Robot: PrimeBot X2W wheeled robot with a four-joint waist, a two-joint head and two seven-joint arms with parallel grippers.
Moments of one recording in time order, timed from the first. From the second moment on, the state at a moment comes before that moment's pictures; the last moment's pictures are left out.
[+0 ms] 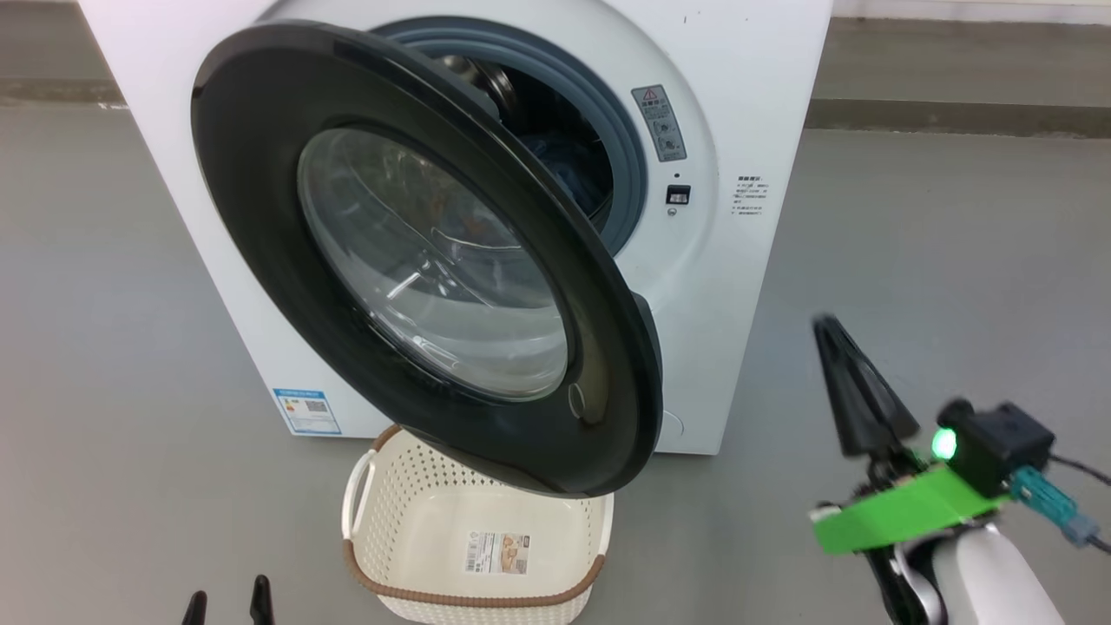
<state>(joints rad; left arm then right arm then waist) 0.12 0.04 0.03 0.27 -0.36 -0.12 -0.25 -0.16 -0.12 0.09 0.09 0.26 0.13 -0.25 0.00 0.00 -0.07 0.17</state>
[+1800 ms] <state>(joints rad) 0.03 0.04 -0.05 0.24 -0.41 -0.09 -0.25 -0.38 -0.07 0.38 0.35 0.34 0.13 -0.26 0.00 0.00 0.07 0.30</state>
